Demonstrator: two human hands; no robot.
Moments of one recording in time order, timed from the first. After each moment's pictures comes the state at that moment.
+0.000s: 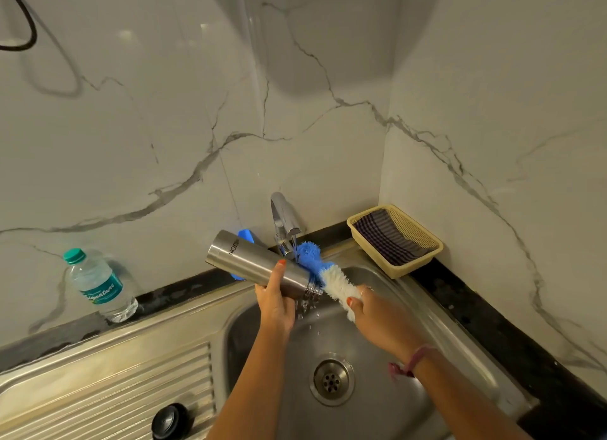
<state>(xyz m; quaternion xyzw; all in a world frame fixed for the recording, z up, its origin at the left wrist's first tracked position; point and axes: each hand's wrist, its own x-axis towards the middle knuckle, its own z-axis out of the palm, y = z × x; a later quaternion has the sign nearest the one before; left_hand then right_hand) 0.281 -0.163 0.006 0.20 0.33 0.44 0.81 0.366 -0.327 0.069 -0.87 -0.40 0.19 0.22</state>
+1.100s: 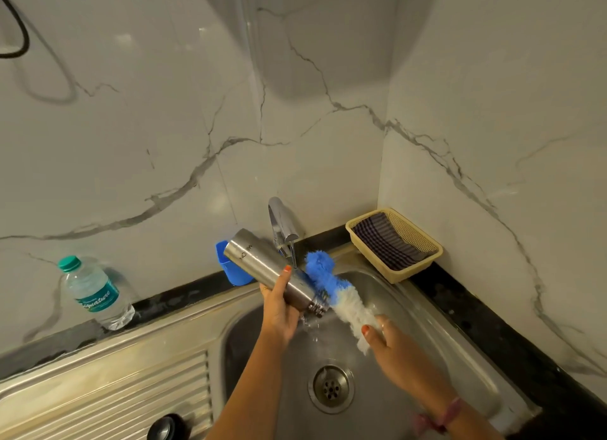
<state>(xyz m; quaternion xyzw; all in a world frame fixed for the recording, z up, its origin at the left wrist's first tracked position) 0.287 -0.162 -0.003 0.25 0.33 0.37 0.83 0.359 -0.363 0.047 -0.84 -0.31 0.29 0.34</state>
